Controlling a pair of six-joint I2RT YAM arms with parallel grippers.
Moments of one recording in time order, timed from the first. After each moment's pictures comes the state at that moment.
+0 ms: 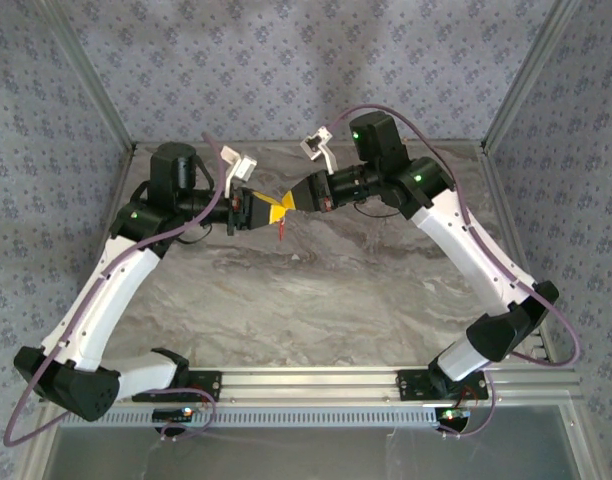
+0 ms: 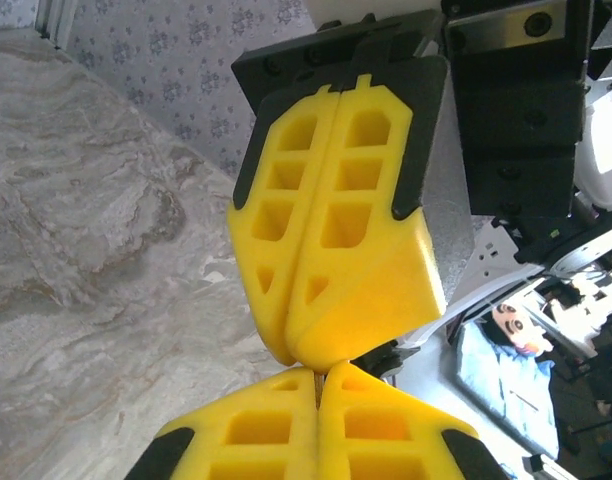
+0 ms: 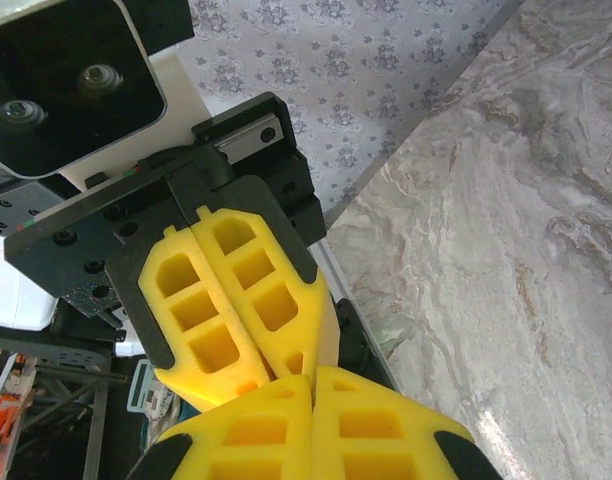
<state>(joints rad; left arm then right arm) -0.44 1.20 1.37 -0.59 1.01 -0.25 0.64 1.55 1.81 -0.81 -0.87 0.43</state>
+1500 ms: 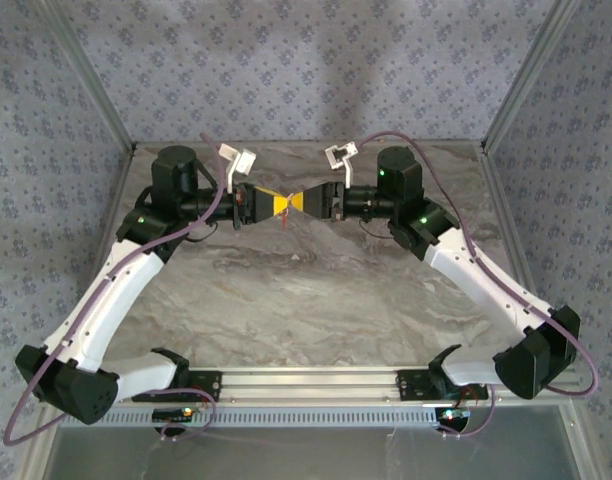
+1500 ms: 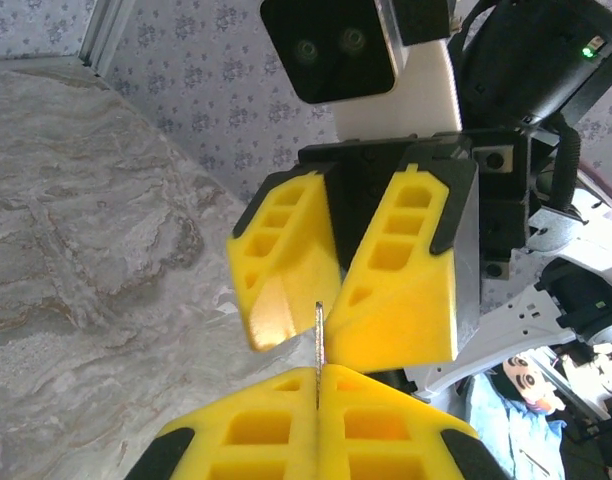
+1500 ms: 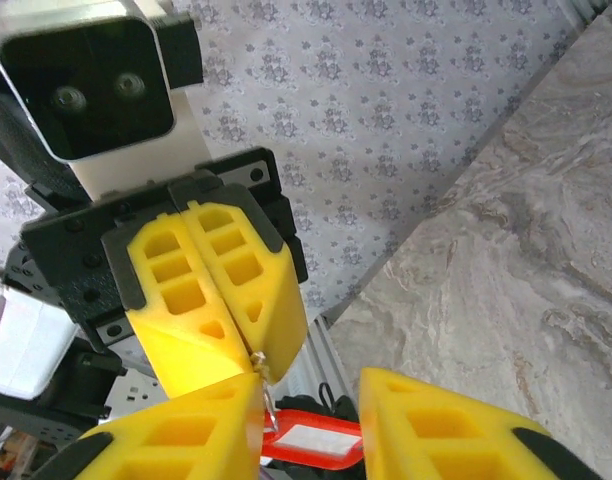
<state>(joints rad) -0.45 1.18 1.28 -0.40 0.93 -0.42 0.60 1.31 1.27 -0.12 -0.79 0.71</state>
